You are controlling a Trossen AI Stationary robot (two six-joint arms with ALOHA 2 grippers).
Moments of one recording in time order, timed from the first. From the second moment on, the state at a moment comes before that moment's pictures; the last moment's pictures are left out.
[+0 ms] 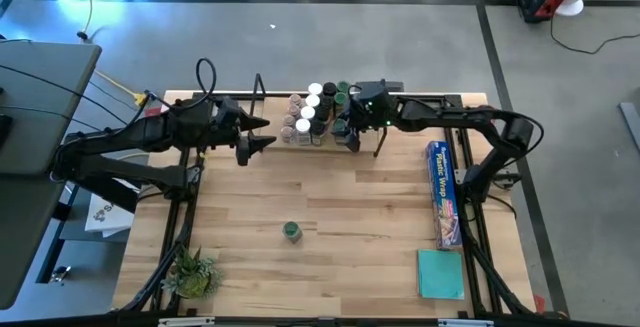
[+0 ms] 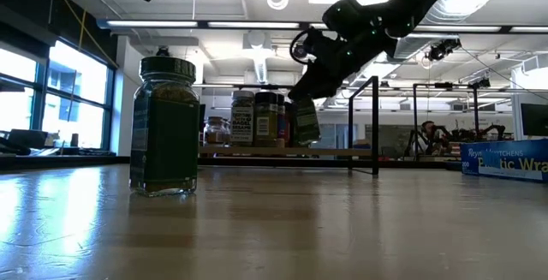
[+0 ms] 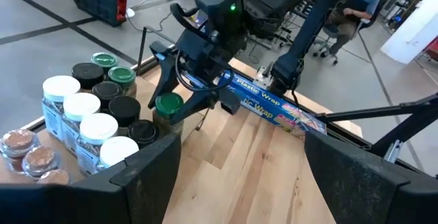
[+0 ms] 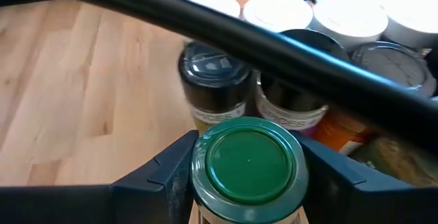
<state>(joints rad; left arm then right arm) 0.14 0.88 0.98 -0.40 -0.14 -0.40 -0.48 1.66 1.03 0.02 -0.27 -0.16</state>
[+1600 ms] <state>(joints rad) 0.14 0.88 0.98 -0.40 -0.14 -0.42 -0.46 1.61 1.10 -0.47 -0.21 0.02</state>
